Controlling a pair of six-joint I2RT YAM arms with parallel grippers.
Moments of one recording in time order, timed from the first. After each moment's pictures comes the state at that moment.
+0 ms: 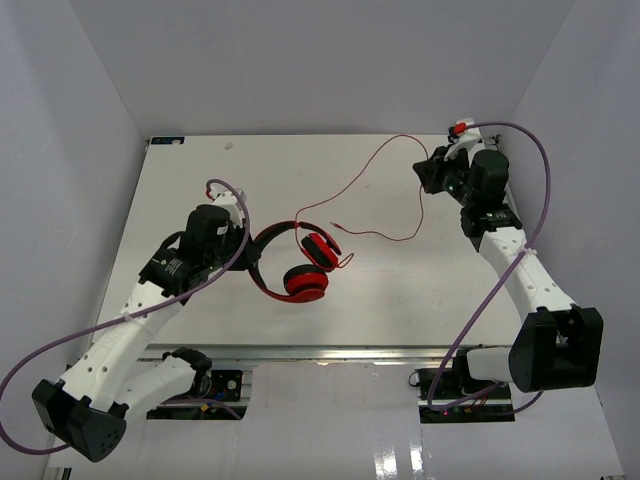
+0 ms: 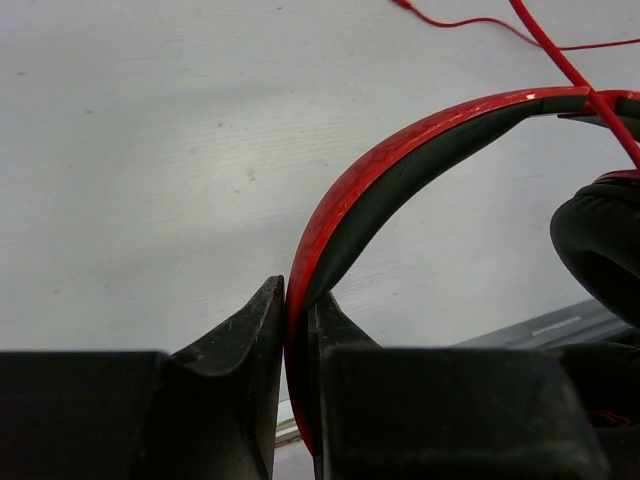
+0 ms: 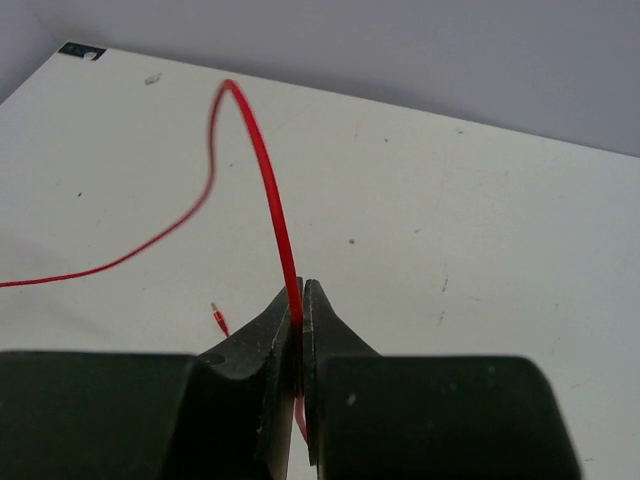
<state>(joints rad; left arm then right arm) -0.49 0.94 0.97 -0.71 -0.02 -0.42 0.13 1.30 1.02 0.14 -0.36 0.10</state>
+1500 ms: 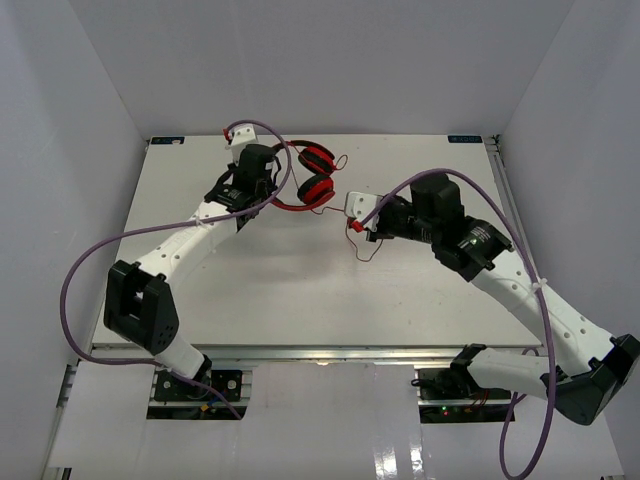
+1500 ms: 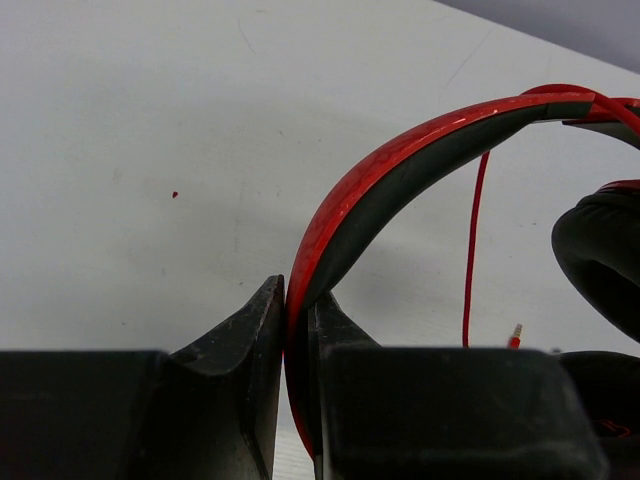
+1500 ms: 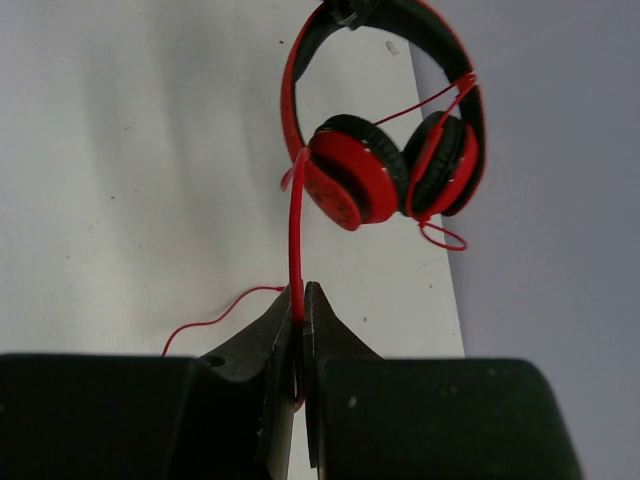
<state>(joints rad) -0.48 1.56 1.34 -0.31 -0.55 -0.49 0.72 1.12 1.19 -0.44 -0.34 -0.84</state>
